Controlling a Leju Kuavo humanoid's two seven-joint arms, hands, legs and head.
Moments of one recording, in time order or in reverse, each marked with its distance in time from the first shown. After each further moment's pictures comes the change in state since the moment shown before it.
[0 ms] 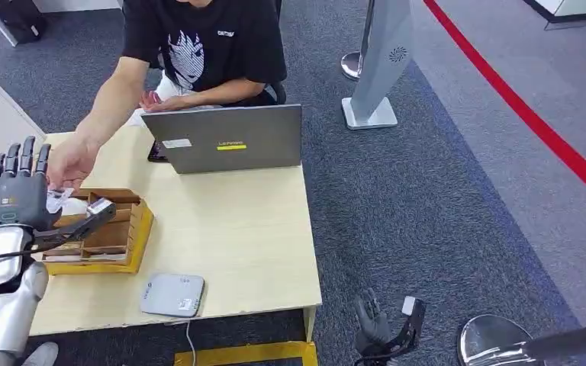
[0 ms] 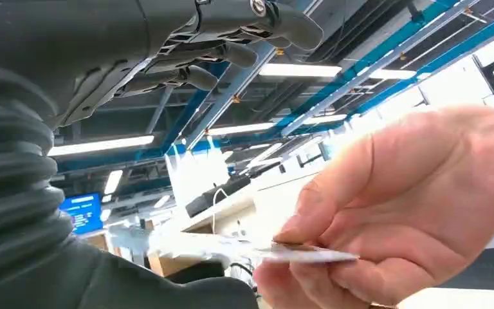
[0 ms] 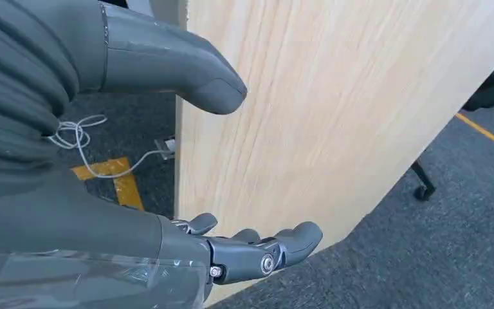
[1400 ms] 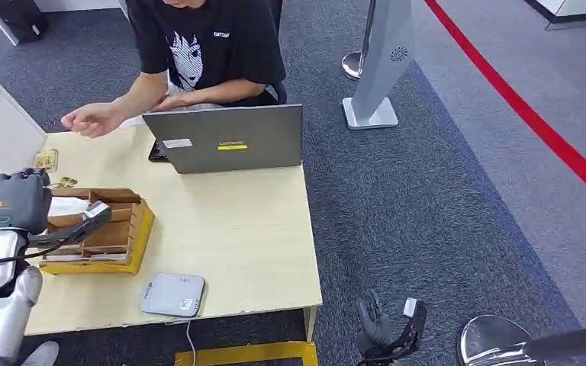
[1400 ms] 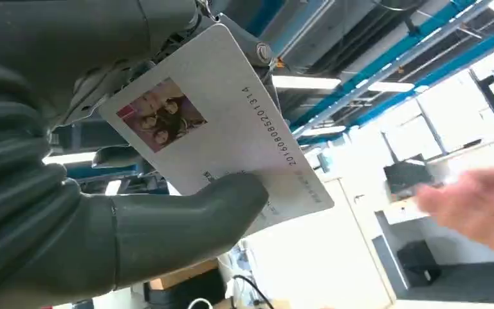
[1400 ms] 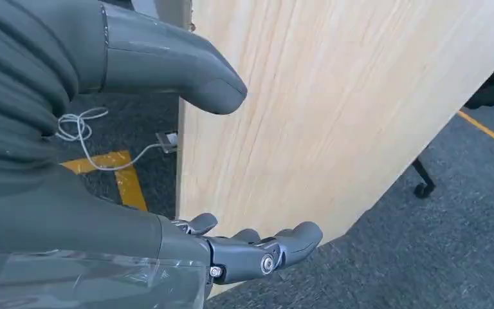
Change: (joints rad) left arm 0.027 0.024 0.001 -0.041 0.000 0.025 -0.018; right arm 0.011 0.000 -0.056 -0.002 0.070 0.002 0.000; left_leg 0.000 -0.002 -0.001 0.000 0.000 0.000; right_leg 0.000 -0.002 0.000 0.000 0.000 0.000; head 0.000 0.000
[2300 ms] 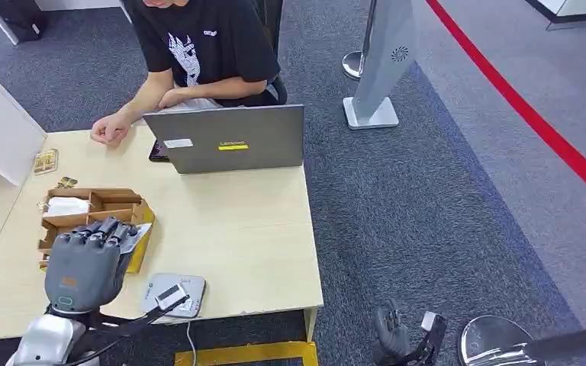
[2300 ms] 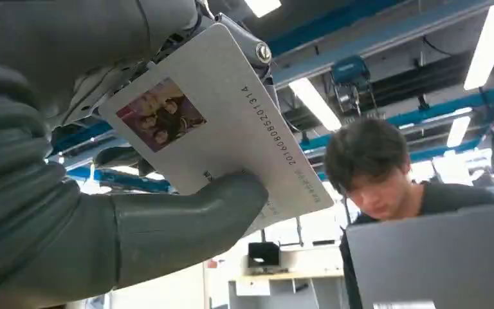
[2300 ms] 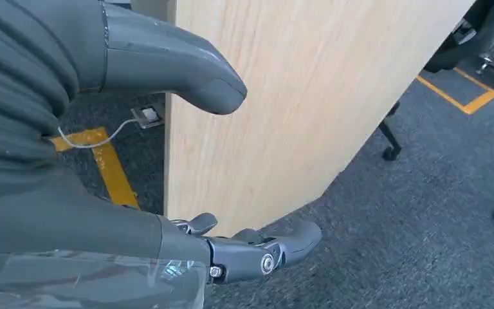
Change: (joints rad) left arm 0.490 -0.161 -0.145 -0.664 0.025 0.084 -0.174; right arm 0.060 -0.002 -0.239 -0.025 0.173 0.002 -0.047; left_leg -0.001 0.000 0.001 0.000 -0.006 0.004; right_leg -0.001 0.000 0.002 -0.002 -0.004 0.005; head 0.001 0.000
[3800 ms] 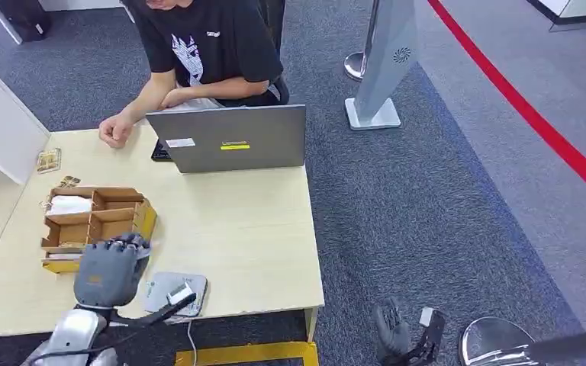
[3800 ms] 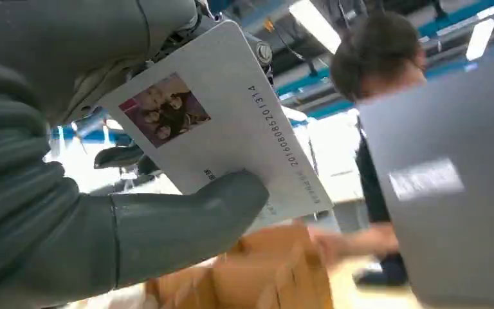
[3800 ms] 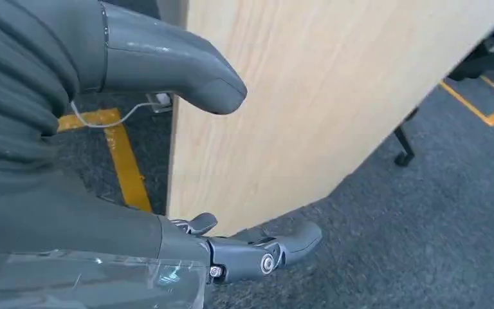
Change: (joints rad) left arm -0.103 -0.057 0.073 0.264 -0.002 -0.016 0.001; right arm -0.002 0.032 -0.260 -0.026 0.344 0.016 0.055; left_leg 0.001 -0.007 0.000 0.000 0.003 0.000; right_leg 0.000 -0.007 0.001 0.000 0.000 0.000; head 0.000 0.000
